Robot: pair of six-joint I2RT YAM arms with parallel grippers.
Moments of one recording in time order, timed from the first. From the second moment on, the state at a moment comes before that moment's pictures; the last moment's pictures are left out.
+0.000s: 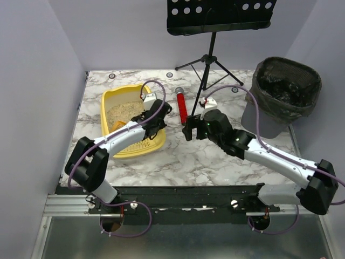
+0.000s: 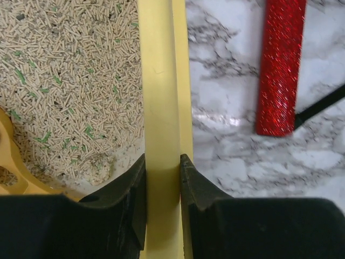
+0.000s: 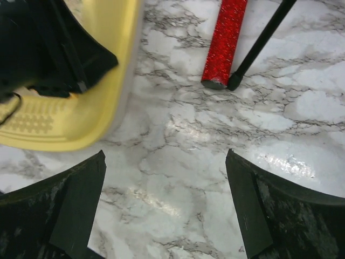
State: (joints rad) left arm -0.58 1.59 1.05 -0.30 -0.42 -0.71; right arm 0.86 1.28 0.97 -0.23 0.30 0.39
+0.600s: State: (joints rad) left arm -1.05 1.51 1.00 -0.39 -0.48 -1.04; right arm 0.81 1.01 1.07 -0.48 0.63 0.43
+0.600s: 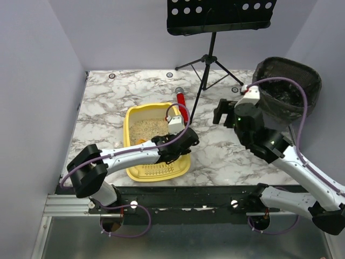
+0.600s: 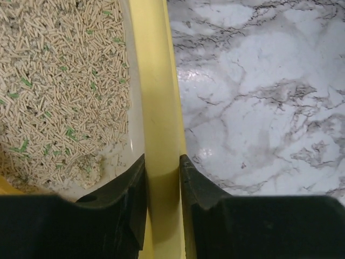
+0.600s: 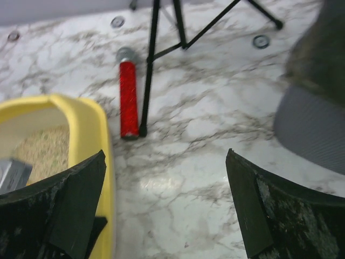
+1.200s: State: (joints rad) left arm -1.10 1.09 0.96 -0.39 -0.54 -0.81; right arm 0.32 1.33 1.50 -0.54 0.57 0.04
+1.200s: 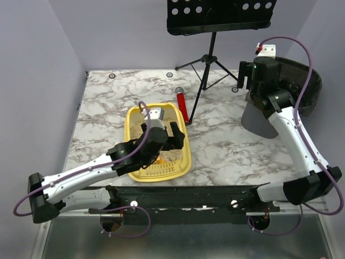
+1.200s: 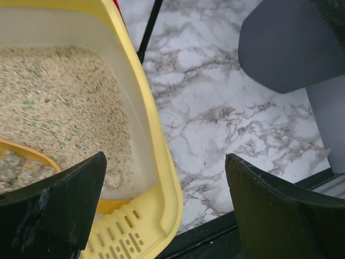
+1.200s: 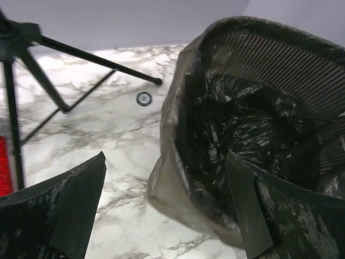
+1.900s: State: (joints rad) left arm -1.02 0.75 0.75 -0.59 -0.72 -0.81; right arm 0.21 1.58 1.71 -0.95 0.35 0.04
